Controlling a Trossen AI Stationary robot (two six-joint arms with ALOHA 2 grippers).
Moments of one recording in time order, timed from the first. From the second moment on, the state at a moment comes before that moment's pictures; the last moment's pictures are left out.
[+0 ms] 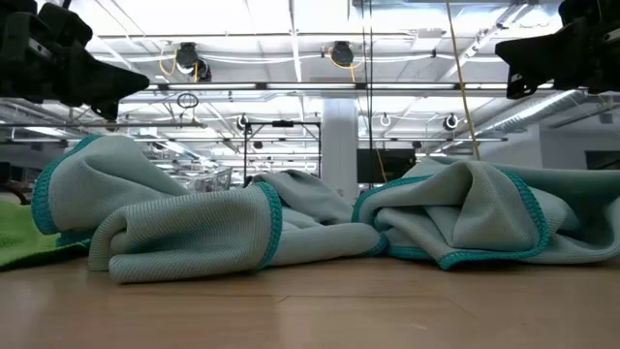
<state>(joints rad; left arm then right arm) -0.03 0.00 0.03 -0.02 -0.11 -0.01 0.09 0.00 0.02 0.13 0.00 -0.09</state>
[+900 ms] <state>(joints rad) -0.03 0.00 0.03 -0.01 -0.11 0.00 0.00 0.66 0.20 0.12 0.55 0.15</state>
